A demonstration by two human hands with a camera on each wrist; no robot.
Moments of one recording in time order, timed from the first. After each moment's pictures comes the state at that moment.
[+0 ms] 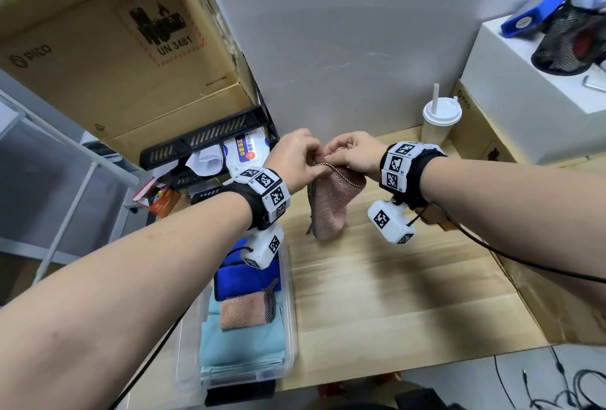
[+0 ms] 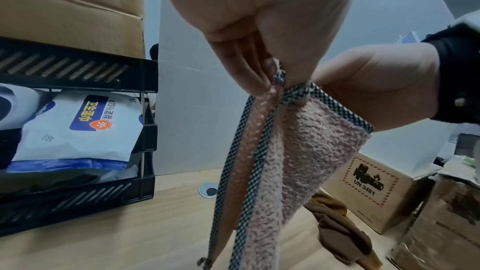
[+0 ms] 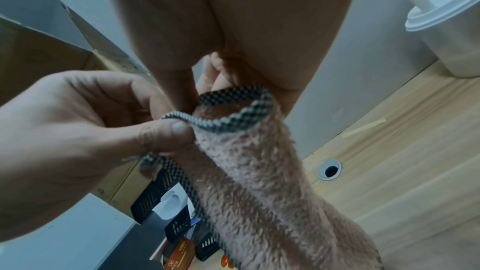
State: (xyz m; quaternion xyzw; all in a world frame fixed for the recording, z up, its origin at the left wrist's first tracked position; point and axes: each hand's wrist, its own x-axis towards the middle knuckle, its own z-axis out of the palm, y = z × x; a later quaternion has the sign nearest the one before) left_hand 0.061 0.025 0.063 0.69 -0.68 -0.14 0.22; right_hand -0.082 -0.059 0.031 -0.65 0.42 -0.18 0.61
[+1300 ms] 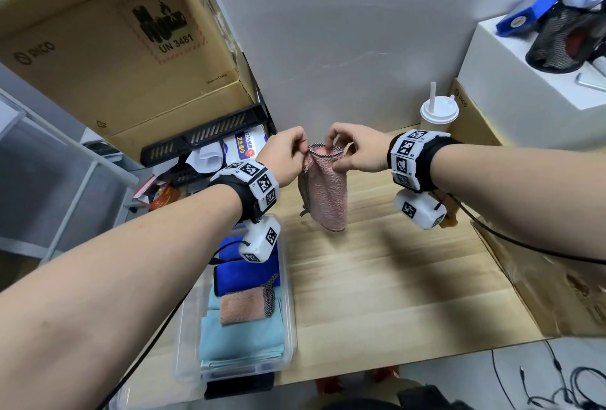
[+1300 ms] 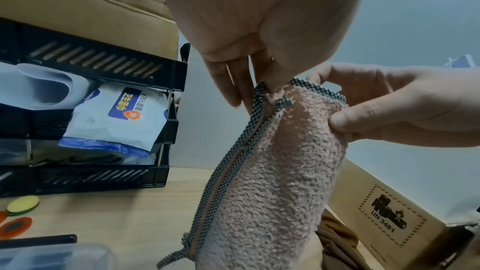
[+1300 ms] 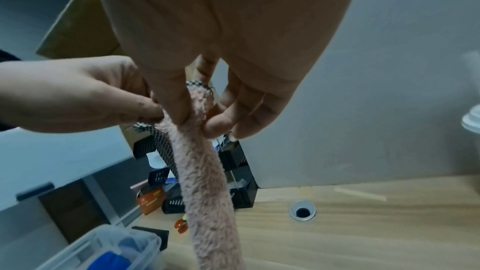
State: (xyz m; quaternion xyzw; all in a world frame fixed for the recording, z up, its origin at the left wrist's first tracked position) left_hand 0.079 0.029 0.061 0.70 -0.65 -0.17 0.25; right_hand -0.105 -0.060 0.054 -0.85 0.33 -0.10 0.41
